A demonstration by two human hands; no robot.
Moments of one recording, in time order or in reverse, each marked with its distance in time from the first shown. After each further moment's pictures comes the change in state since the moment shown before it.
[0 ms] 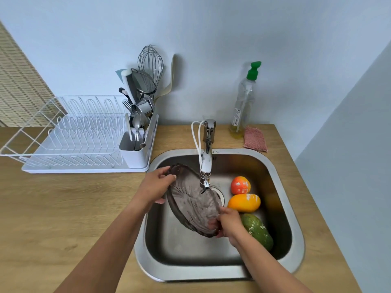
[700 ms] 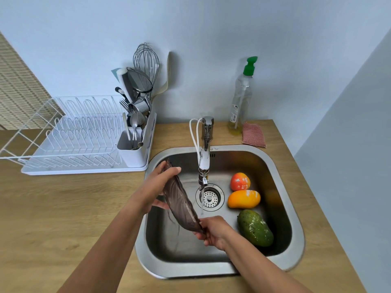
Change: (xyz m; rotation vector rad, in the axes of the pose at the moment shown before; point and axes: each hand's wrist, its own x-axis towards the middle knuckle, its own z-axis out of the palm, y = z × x) left_hand -0.018 0.011 -0.002 -0.180 -0.158 -0.118; right_hand -0.014 0.008 0.032 0.061 -0.326 0.203
